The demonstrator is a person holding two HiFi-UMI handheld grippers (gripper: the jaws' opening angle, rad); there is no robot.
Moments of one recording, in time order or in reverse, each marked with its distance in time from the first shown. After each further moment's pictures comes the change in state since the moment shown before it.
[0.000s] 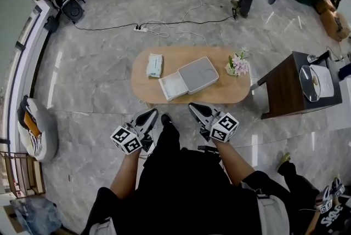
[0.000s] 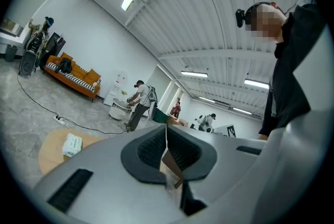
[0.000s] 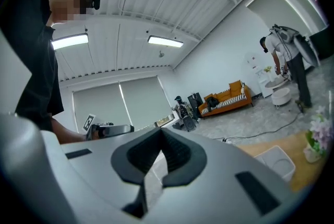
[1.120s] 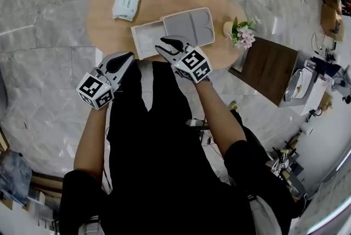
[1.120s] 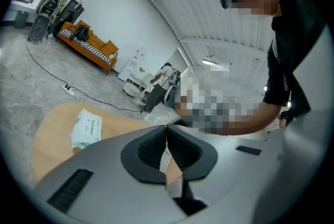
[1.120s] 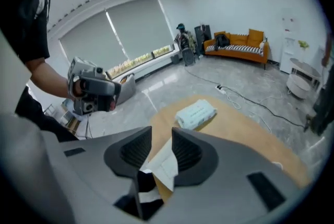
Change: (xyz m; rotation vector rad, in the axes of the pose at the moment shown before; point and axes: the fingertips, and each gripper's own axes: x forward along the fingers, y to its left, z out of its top) left arm 0.119 0.293 -0.080 -0.207 0.194 0.057; right arm 0.227 -0.243 -0.178 -0.131 0.836 0.027
